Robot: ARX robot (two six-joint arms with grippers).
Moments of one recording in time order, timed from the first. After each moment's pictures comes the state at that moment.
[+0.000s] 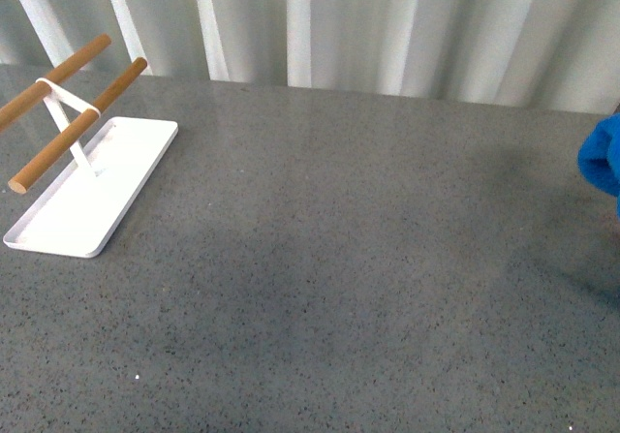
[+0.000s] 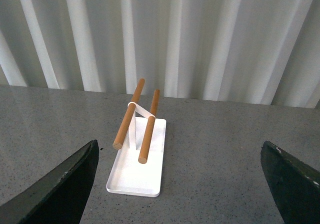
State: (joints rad) left arm 0.00 0.00 0.02 0.00 0.00 -0.01; right arm -0.23 1.57 0.72 0.12 -0.31 -0.53
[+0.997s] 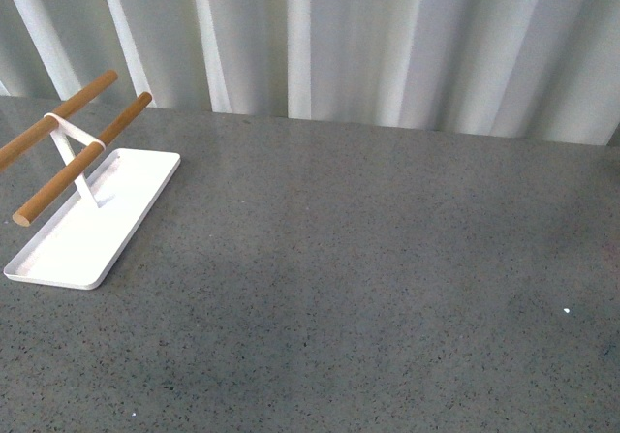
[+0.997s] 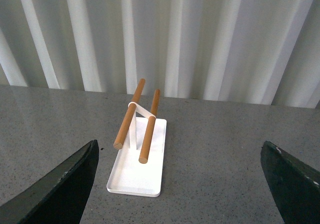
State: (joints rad) left arm 0.00 0.00 0.02 0.00 0.00 0.00; right arm -0.67 1.80 1.21 -0.15 -0.31 -0.44
